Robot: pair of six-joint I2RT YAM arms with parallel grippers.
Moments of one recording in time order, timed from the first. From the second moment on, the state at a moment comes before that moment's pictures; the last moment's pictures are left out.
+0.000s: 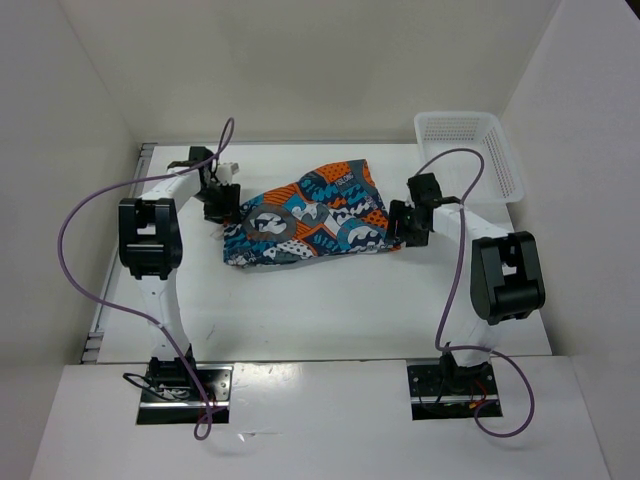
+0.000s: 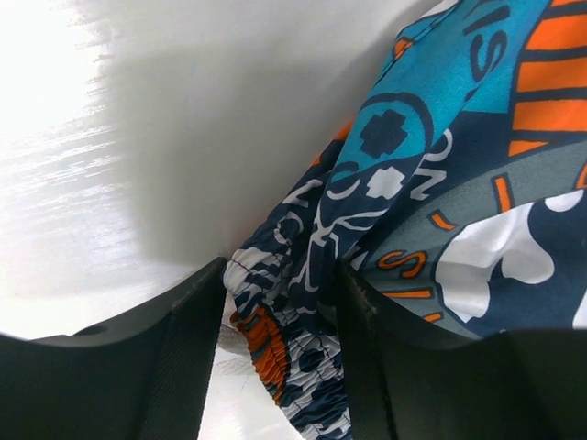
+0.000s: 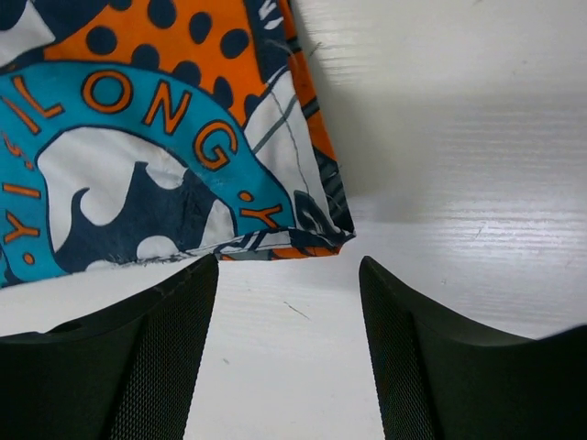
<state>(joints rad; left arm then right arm) 0.02 2.16 1.67 -0.77 0.33 0.07 0.16 1.70 1.08 -0.45 -0.10 0.33</state>
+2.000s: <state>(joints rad) -0.01 2.23 1.76 -0.90 0.39 0.07 0.25 1.78 1.41 -0.36 0.09 -0.25</state>
